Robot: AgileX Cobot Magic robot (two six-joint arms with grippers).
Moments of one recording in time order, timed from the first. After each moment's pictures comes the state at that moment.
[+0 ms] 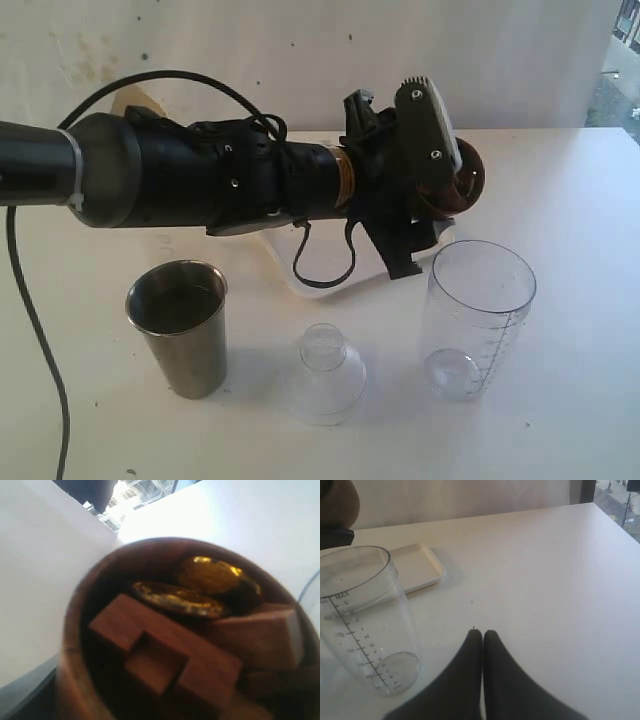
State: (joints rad) left arm -0.84 1.94 -1.34 0.82 -0.14 -0.05; right arm -0.04 0.01 -0.01 -0.05 0.34 0.19
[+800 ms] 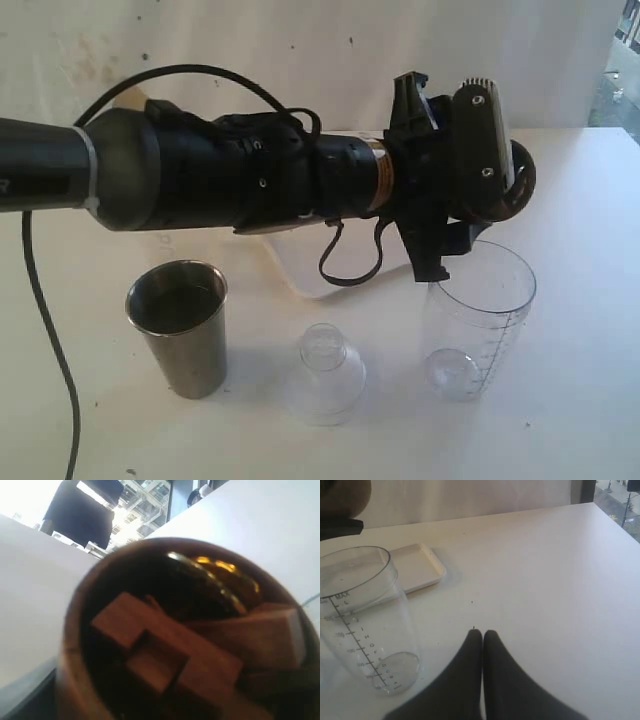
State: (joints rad) left arm -0.91 1.94 -1.40 0.86 -0.11 0.08; right arm -0.04 0.01 -0.01 -0.05 0.34 0.20
